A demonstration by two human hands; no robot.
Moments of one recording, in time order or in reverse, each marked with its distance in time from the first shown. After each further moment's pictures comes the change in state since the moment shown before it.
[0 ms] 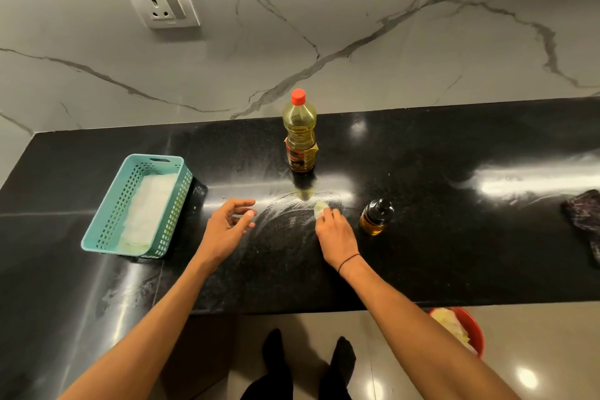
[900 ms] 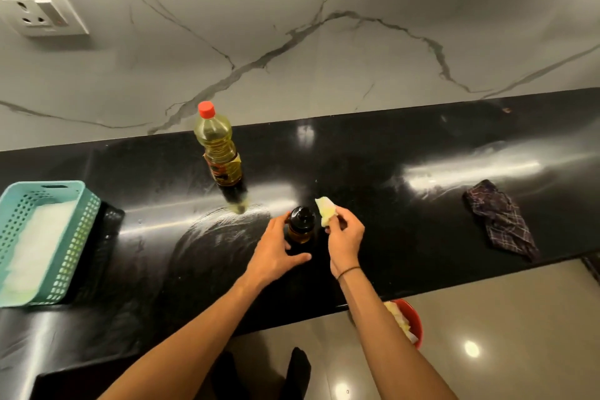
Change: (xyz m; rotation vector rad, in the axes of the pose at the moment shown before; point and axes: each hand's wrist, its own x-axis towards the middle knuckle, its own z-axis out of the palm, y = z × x) left_hand 0.004 0.050 0.238 0.333 -0.333 0.143; right_hand -0.051 0.130 -0.038 1.284 0.551 0.937
